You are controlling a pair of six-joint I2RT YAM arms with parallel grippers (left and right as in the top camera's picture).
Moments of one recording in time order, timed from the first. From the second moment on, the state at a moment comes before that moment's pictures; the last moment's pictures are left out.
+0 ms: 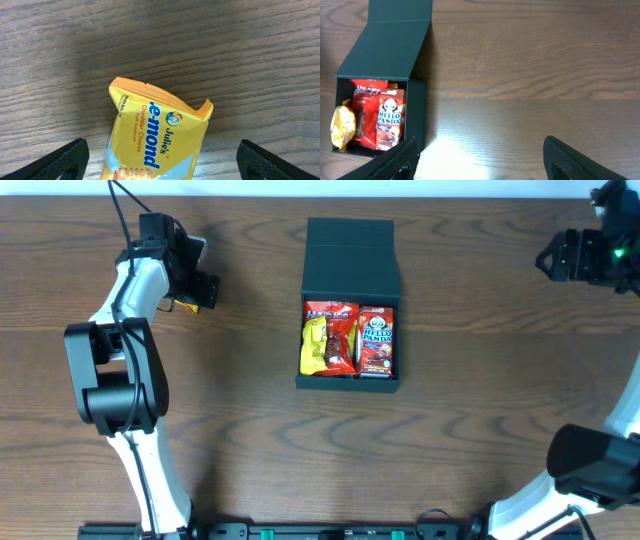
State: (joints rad) left arm 0.09 2.22 1.67 -0.65 0.10 0.30; right arm -0.34 1.87 2.23 -1.50 -0.31 -0.20
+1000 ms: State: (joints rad) left arm 0.09 2.25 1.68 -0.67 0.07 0.24; right arm -0.34 1.87 2.23 -1.50 -0.31 -0.19
